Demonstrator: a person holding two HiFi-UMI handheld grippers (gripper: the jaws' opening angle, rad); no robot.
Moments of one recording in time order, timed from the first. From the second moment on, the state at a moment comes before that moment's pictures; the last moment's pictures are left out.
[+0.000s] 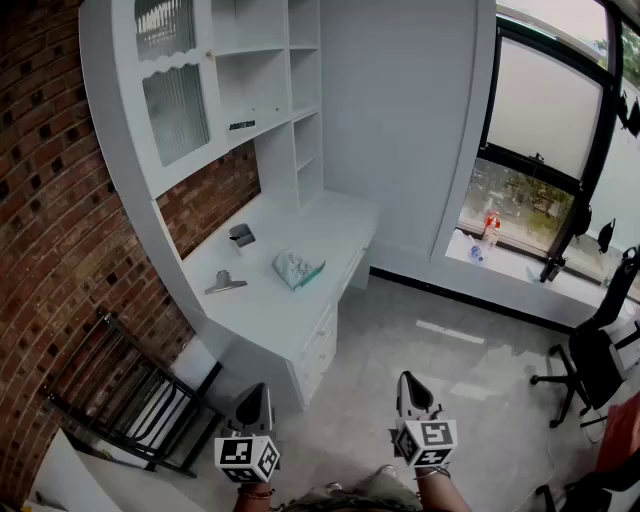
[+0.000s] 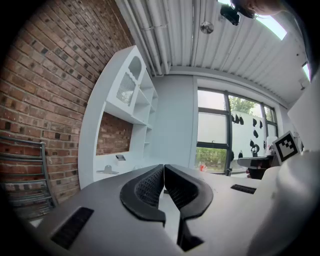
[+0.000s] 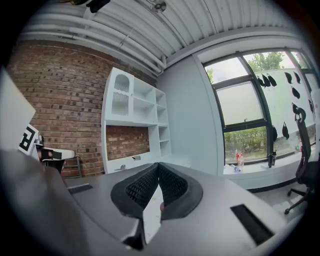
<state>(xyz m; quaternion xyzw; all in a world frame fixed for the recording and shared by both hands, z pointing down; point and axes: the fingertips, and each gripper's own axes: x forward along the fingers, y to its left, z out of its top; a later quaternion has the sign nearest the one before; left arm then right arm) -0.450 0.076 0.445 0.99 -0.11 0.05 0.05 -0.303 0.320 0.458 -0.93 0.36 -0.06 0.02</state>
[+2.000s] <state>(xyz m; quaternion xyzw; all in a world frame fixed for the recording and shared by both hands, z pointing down) -0.345 0.171 0.445 1.00 -0.03 0.05 0.05 -0.225 0.314 0.446 -0.83 0.55 -0.06 0.06</state>
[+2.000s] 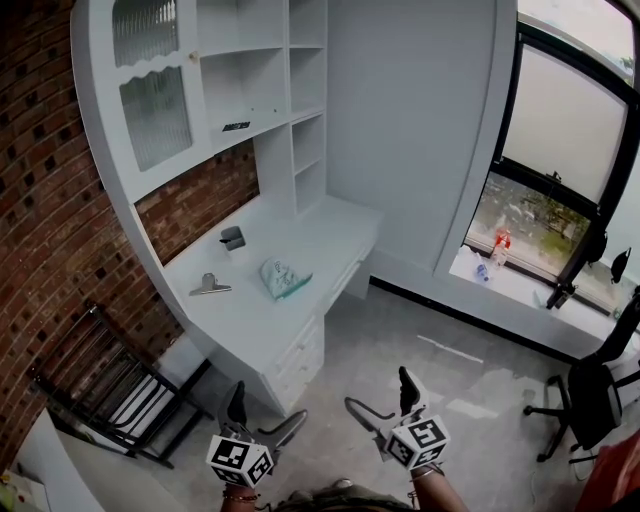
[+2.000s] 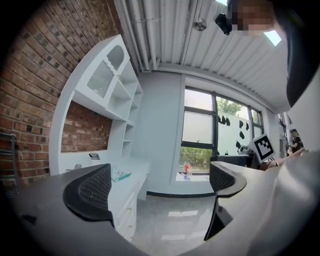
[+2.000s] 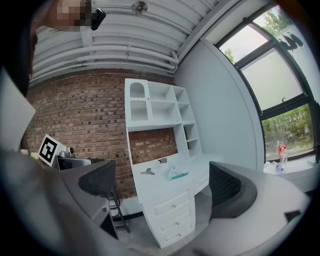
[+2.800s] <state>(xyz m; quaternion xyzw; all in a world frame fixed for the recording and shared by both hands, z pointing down) -0.289 0.195 0.466 1.00 -0.02 0.07 0.01 -0.166 0.333 0.468 -0.82 0.56 -0.05 0.05</state>
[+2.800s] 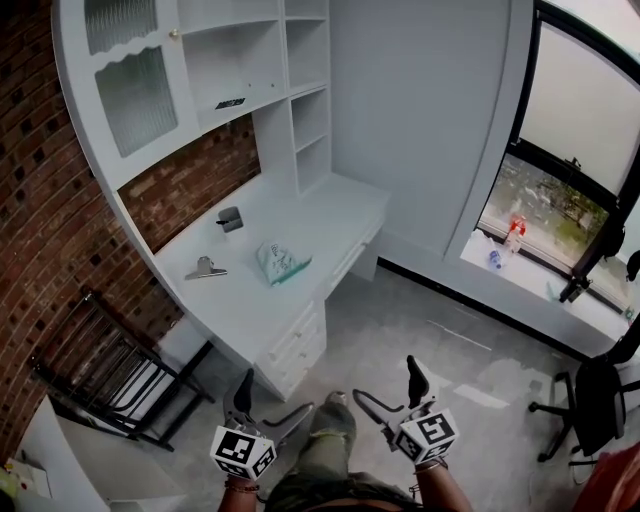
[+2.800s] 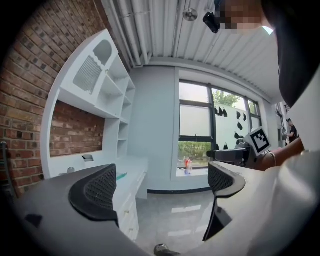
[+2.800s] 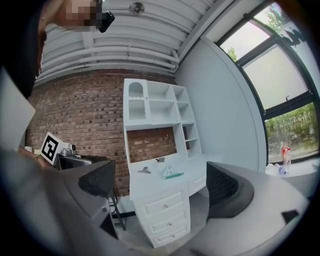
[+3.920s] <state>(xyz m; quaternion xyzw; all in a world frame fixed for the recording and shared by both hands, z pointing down) -0.037 -0.028 0.496 0.99 -0.06 0.11 0.01 0.089 0.078 0.493 -0.78 0.62 -0.10 0.00</state>
